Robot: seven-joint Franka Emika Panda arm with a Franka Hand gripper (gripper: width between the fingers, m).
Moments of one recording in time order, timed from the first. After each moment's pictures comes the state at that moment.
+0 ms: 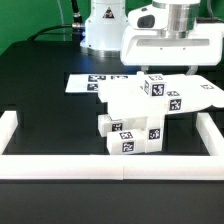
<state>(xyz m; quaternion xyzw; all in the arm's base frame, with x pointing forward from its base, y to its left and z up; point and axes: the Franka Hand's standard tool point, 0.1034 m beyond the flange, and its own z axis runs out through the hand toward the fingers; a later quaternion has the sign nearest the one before) 0.468 0.096 0.052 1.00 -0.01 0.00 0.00</state>
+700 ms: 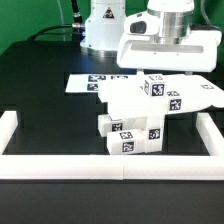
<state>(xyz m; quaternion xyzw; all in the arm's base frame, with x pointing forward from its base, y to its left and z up) 0.455 0.091 0.039 1.00 -0.09 -0.01 0.00</state>
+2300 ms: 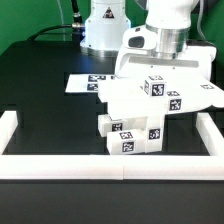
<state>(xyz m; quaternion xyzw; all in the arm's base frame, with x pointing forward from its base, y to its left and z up) 0.445 0.087 0.006 1.00 -0.08 -0.02 0.01</state>
